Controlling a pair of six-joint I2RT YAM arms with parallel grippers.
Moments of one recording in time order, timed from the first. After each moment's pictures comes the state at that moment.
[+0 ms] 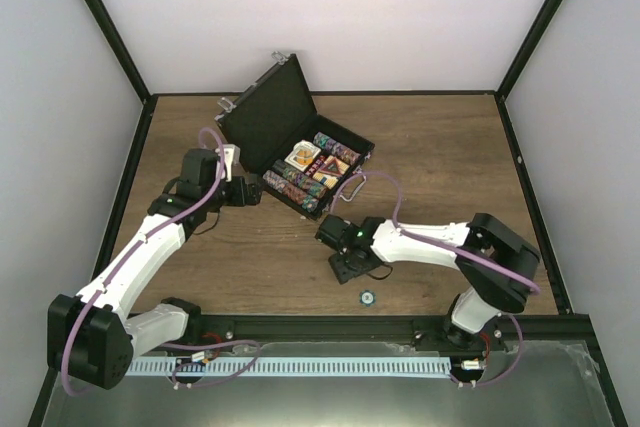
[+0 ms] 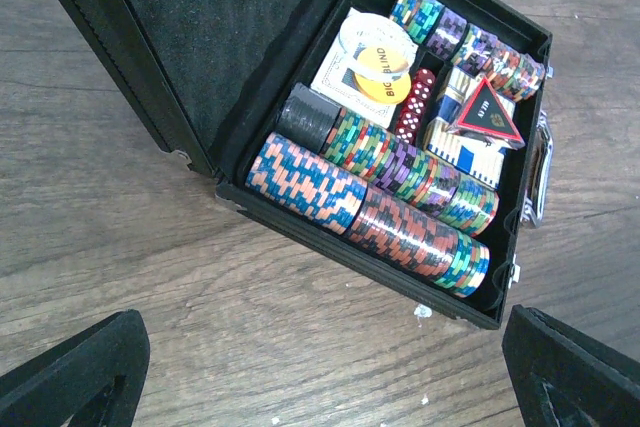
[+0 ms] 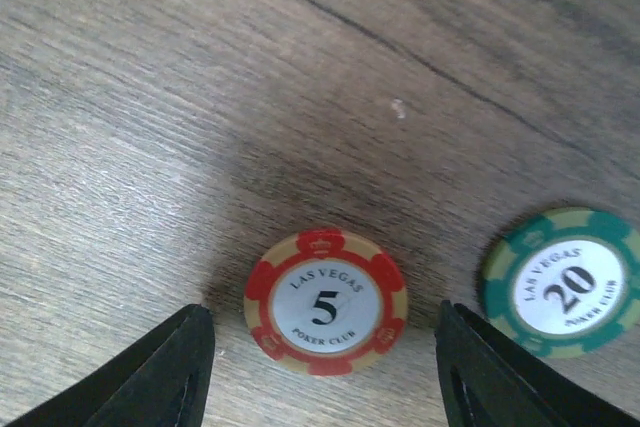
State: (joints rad) left arm -0.31 1.11 0.80 -0.41 0.16 -0.28; right arm 1.03 1.58 0.87 -0.68 0.10 0.56
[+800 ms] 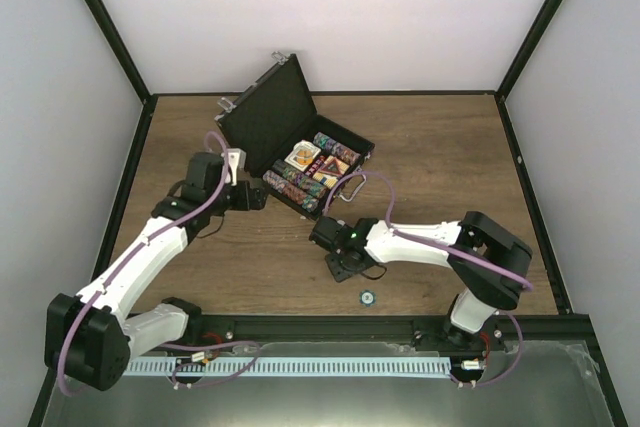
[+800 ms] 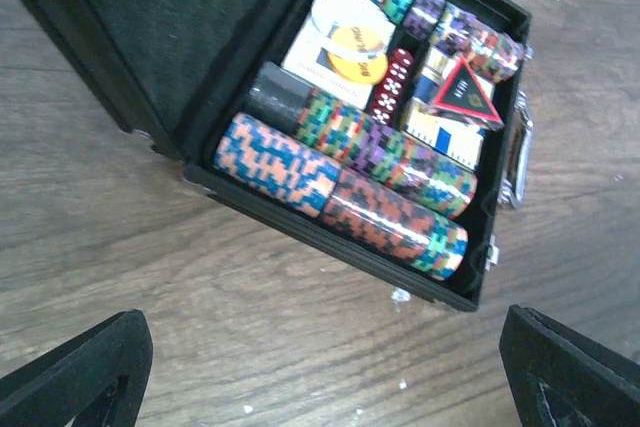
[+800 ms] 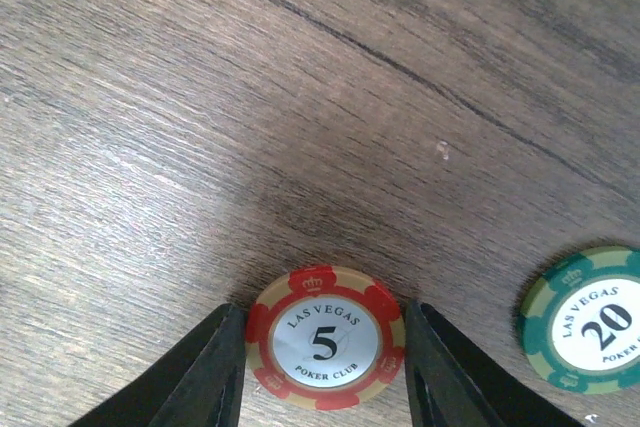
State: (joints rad) left arm -0.33 1.11 0.79 -0.40 0.16 -0.30; right arm 1.06 1.64 0.90 -0.66 0.12 0.57
